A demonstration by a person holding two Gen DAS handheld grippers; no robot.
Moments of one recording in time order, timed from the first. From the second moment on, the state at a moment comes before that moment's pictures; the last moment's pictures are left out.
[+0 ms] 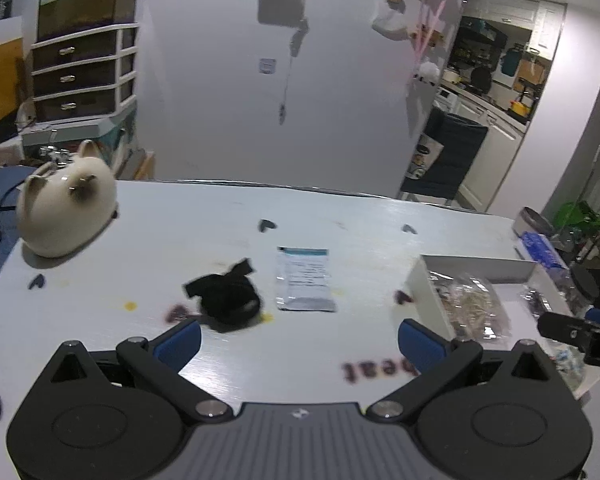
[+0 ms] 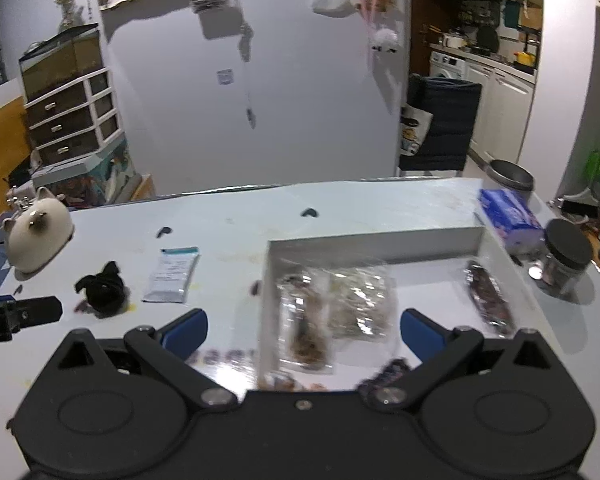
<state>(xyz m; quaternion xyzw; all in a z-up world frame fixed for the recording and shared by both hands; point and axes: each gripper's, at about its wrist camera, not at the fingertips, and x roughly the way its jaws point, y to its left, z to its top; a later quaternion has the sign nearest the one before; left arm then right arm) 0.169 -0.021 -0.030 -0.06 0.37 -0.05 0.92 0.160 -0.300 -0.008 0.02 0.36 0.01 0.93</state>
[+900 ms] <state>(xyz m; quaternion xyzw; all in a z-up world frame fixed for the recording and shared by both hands) 0.243 -0.014 -0.127 0.26 0.32 -0.21 0.89 0.201 -0.234 -0.015 0.01 0.37 0.04 0.93</state>
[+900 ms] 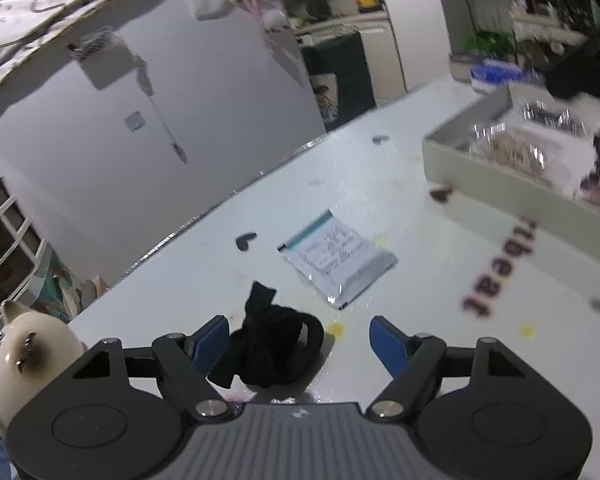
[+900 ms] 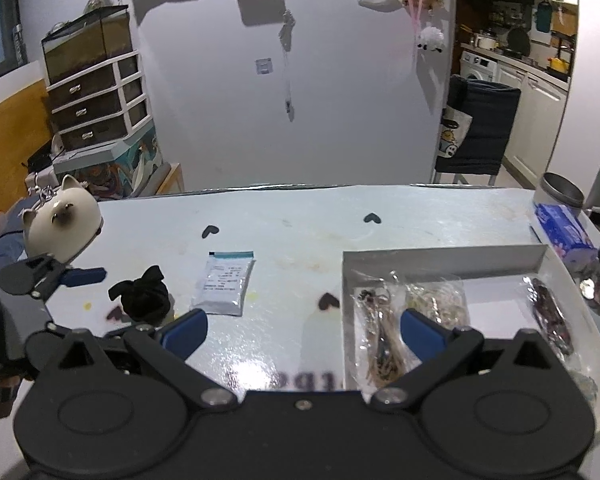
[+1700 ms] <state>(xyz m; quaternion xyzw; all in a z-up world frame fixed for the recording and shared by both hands) 0.266 -0.008 -0.153 0.27 0.30 -0.21 0.89 0.419 -0.144 -0.112 -0.01 0.45 0.15 0.88</state>
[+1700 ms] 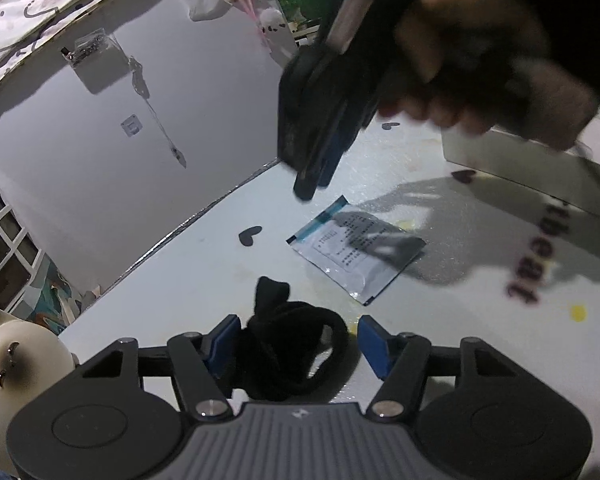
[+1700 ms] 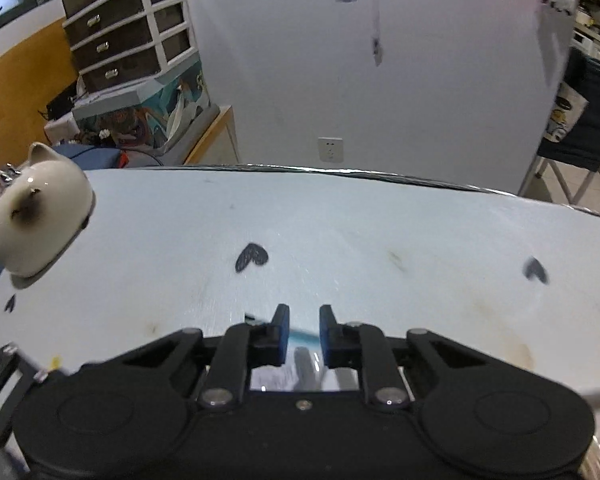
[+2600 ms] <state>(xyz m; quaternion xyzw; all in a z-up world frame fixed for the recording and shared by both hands) 0.279 0.000 -0.164 0.32 0.30 -0.26 0.86 0.344 -0.163 -0.117 -0.05 0.49 0.24 0.84</state>
